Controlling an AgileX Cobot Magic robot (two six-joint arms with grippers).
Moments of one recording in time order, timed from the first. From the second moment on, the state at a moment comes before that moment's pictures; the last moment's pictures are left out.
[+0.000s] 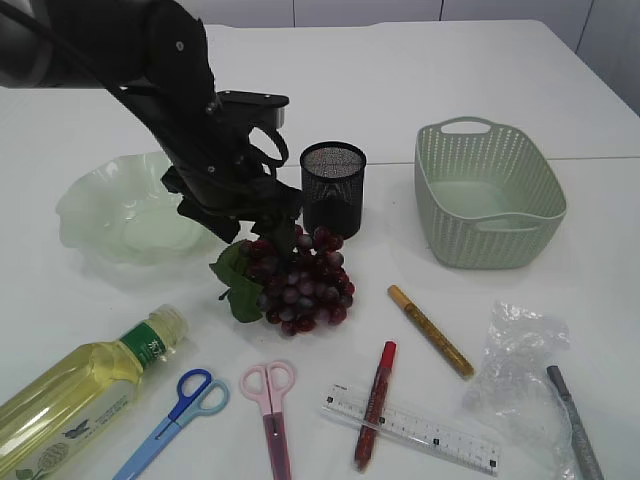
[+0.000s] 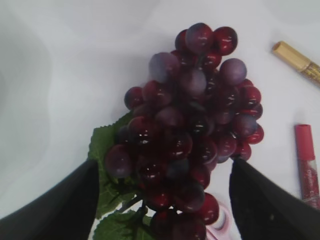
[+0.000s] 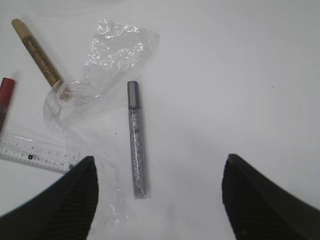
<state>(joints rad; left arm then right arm) -0.54 2.04 -1.57 -0.16 0.87 -0.03 0.02 0.82 -0.53 0.05 0.80 0.16</state>
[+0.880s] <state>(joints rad) -0.55 2.16 -1.57 -0.16 0.81 -0.02 0.02 0.83 -0.53 0.05 0.80 0.15</state>
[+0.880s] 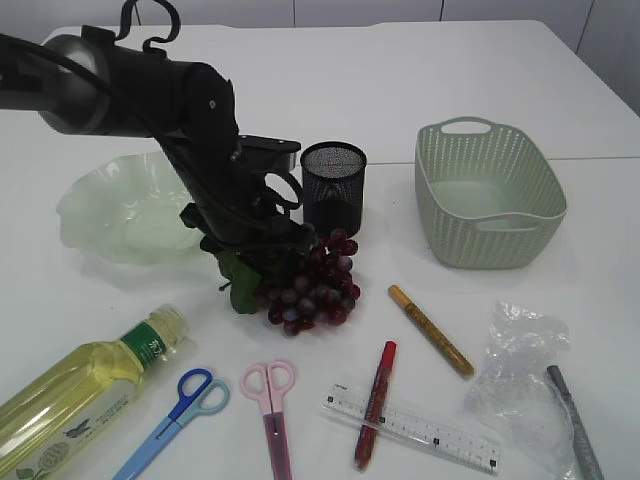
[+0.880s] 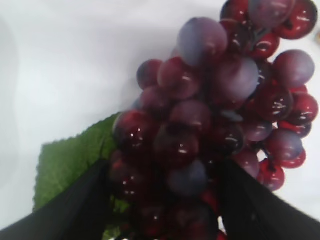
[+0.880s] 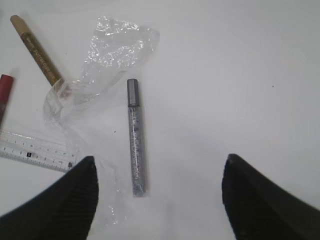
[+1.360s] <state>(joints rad) -0.55 2.12 -1.58 -0.16 0.86 -0.02 0.02 0.83 -0.53 0.05 0.80 0.15</state>
